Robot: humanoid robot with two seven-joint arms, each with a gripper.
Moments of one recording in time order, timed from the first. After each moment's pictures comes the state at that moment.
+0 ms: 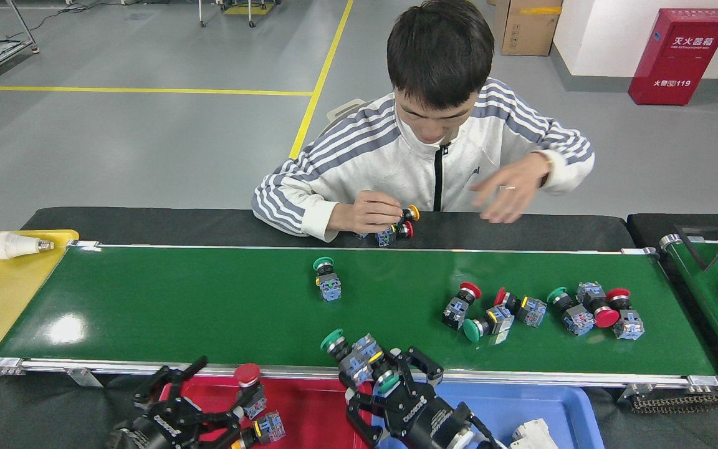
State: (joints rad) left arm 0.11 0.13 0.18 -1.63 -1.53 -0.33 -0.14; right arm -0.07 -0.05 0.64 -1.56 1.36 -0.26 0.06
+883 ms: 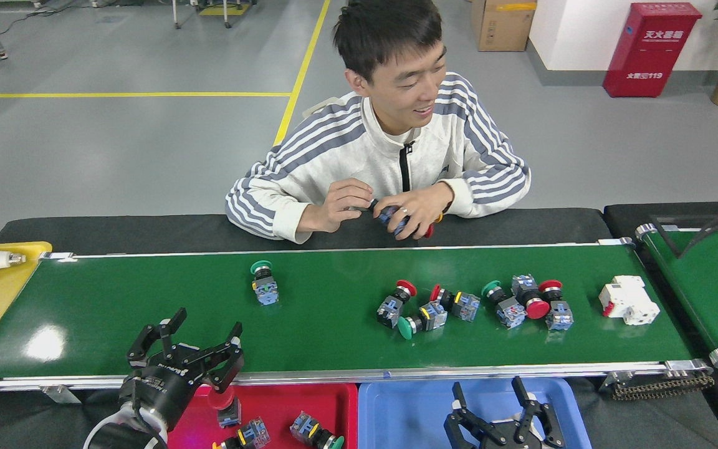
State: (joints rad) left arm -0.14 0.08 0.03 -1.50 -1.45 -0.28 -0.28; right arm 0.20 0.02 0.24 -1.64 1.36 0.18 -0.17
